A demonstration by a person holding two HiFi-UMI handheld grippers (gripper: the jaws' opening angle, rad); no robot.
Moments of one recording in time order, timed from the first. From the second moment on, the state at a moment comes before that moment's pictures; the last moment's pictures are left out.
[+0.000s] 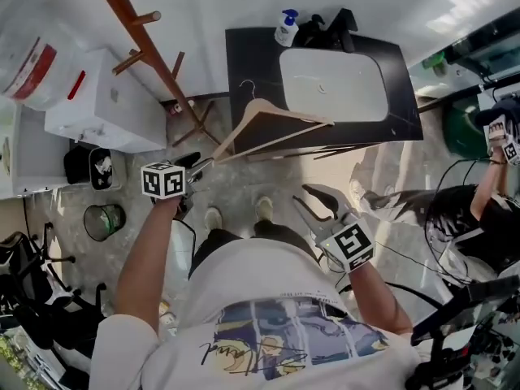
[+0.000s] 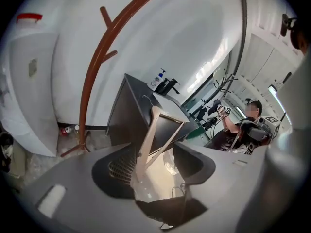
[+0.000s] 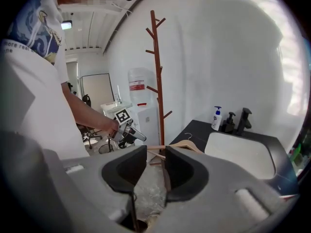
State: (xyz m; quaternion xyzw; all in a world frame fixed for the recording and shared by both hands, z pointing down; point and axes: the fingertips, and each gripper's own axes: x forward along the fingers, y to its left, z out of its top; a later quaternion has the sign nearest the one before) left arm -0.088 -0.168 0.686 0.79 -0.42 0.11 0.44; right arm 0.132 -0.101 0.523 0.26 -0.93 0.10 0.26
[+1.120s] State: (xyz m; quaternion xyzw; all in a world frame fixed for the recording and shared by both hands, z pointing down) left arm -0.030 -0.188 0.743 0.71 -0.17 -0.12 0.67; right arm 0.120 -0.042 0.531 0.39 -0.84 0.13 0.34
